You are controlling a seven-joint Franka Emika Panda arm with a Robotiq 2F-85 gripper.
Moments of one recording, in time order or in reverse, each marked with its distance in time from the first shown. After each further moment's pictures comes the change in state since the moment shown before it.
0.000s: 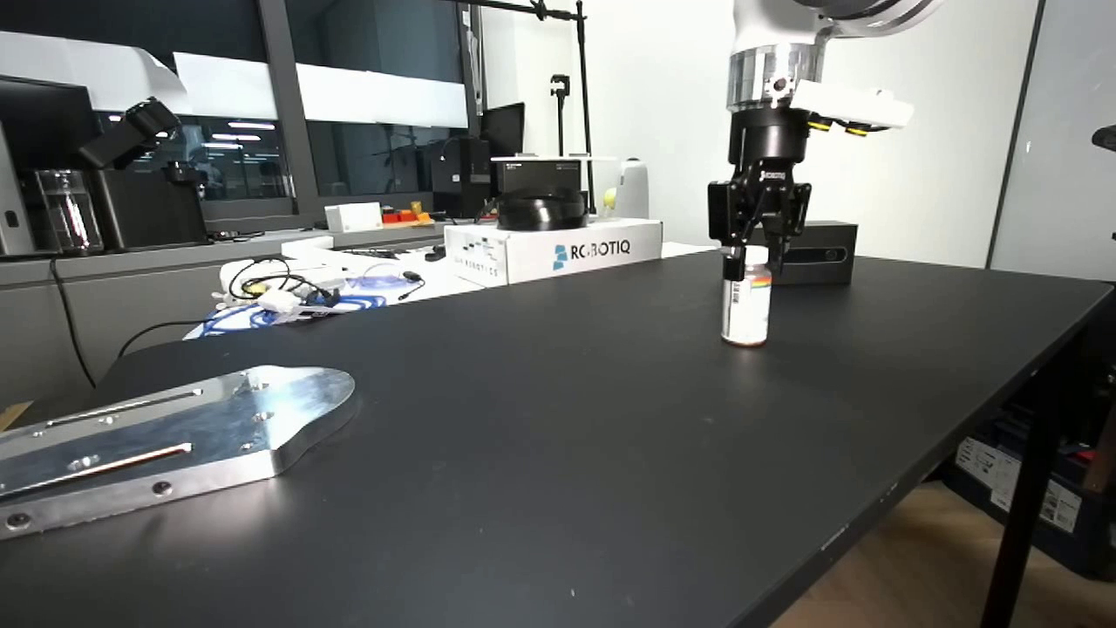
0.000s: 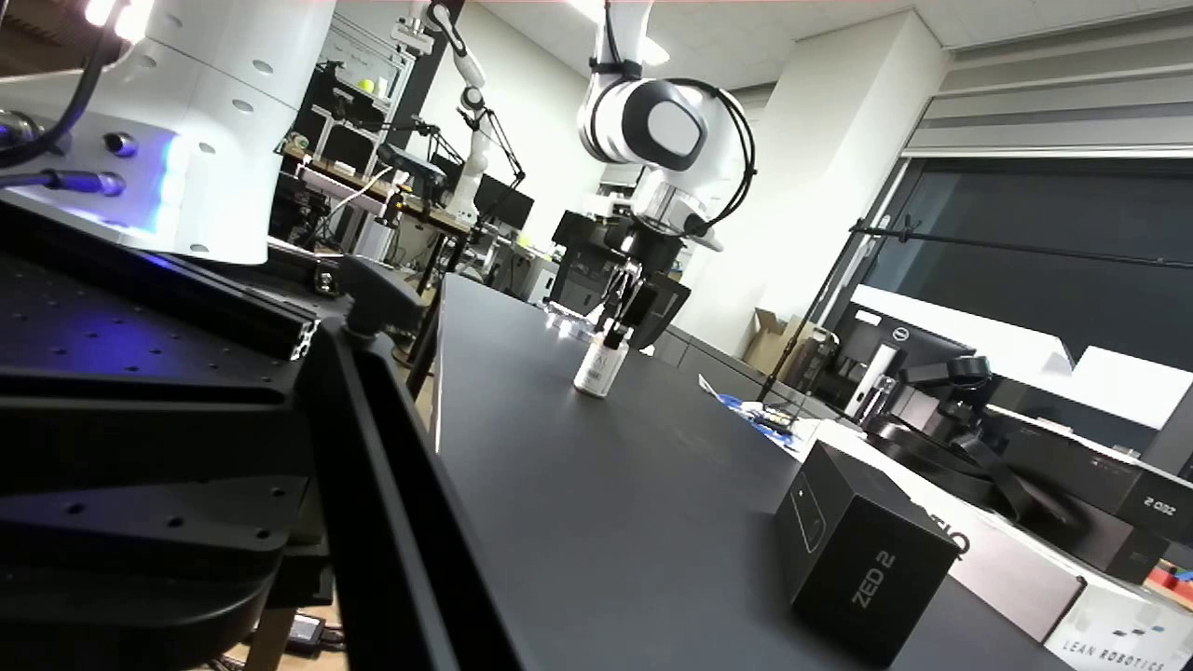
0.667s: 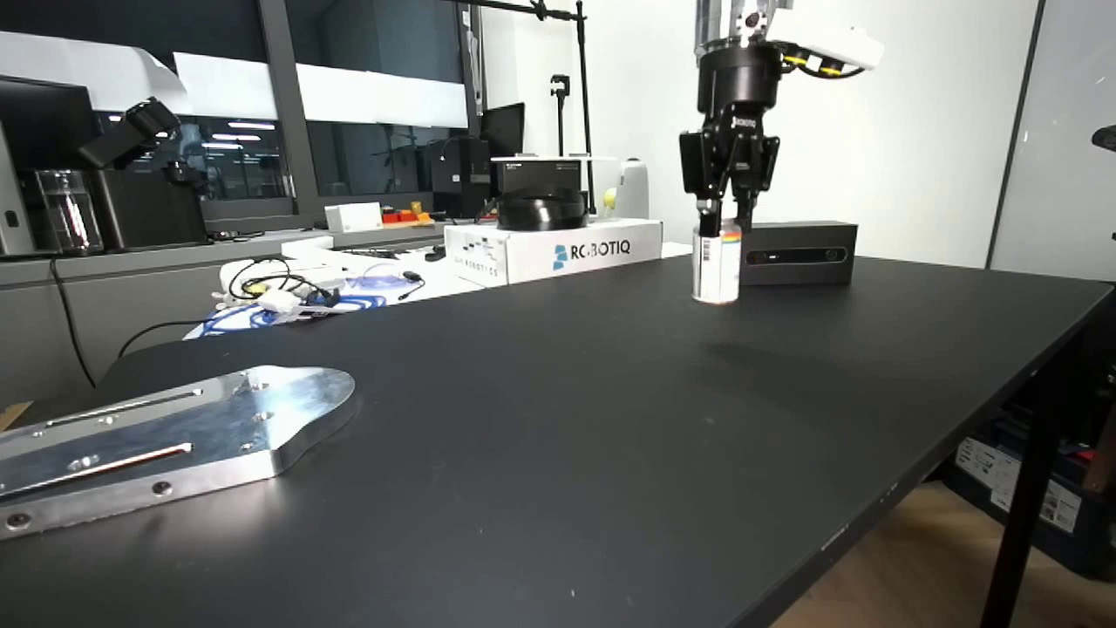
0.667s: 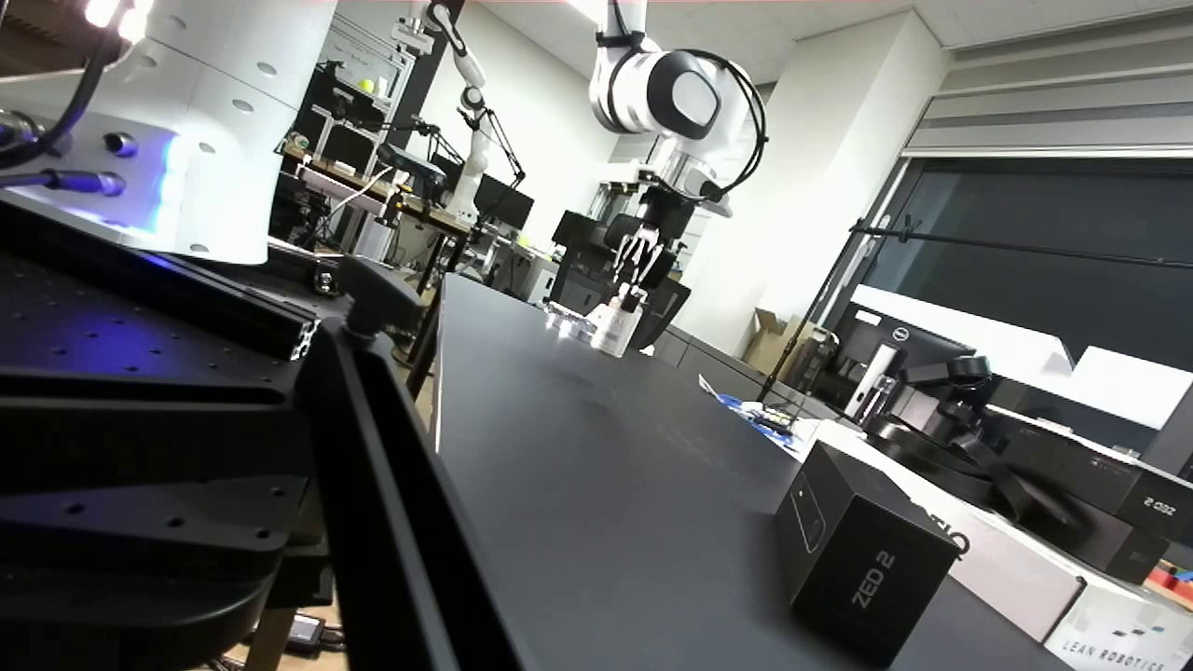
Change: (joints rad) arm 0.058 -0.086 0.012 0.084 -0.062 -0.166 0.019
